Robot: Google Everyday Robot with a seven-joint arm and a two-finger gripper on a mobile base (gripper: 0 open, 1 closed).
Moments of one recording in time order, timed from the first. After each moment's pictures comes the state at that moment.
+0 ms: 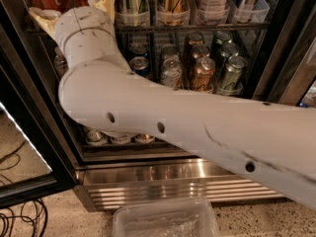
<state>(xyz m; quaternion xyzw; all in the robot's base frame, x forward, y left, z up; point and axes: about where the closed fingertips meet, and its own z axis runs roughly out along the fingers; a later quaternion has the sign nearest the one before) 0.583 0.146 1.088 -0.19 0.58 0.05 0.79</state>
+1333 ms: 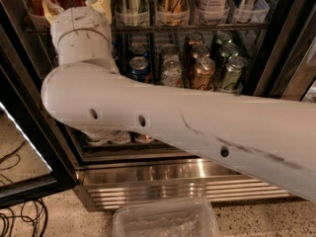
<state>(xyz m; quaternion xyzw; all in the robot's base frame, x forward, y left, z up) 0.596 0.143 1.086 -0.14 0.59 0.02 0.79</state>
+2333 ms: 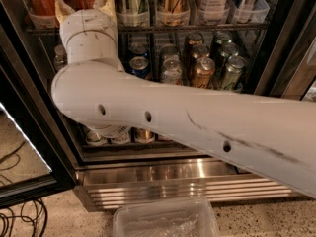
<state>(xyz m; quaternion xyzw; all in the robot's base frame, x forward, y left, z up) 0.608 0.132 1.077 -0.12 0.60 0.03 0.79</state>
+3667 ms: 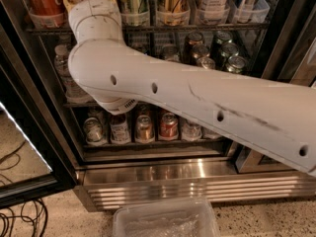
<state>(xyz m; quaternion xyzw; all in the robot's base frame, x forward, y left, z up) 0.655 0.130 1.078 -0.13 0.61 0.04 0.78</state>
